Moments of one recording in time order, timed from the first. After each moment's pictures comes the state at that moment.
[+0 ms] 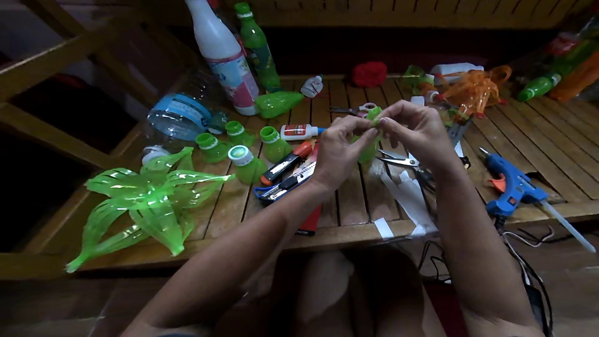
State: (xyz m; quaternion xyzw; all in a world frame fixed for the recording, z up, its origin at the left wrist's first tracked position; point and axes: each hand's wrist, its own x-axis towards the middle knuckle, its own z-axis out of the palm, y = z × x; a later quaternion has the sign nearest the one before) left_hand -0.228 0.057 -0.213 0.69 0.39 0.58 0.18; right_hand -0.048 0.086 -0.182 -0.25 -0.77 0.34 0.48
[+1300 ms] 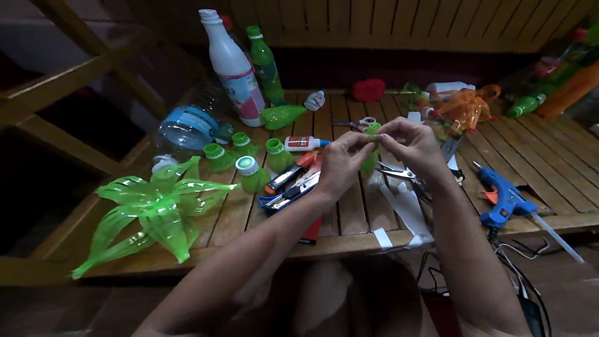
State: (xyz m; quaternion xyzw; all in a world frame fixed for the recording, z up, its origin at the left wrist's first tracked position) left_hand -0.227 0.052 -0.211 0.69 0.40 0.57 0.22; right_hand -0.049 0.087 -0.184 -0.27 -0.78 0.28 0.49
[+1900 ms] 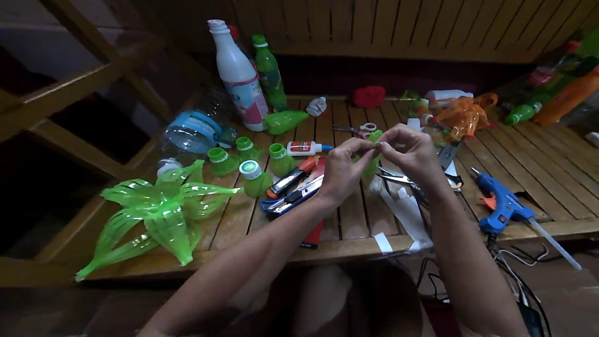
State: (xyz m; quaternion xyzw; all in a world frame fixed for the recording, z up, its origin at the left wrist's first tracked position) left_hand -0.228 0.049 -0.210 0.71 0.40 0.55 0.20; right_hand -0.052 0.086 -0.187 -0.29 -0.78 0.25 0.50
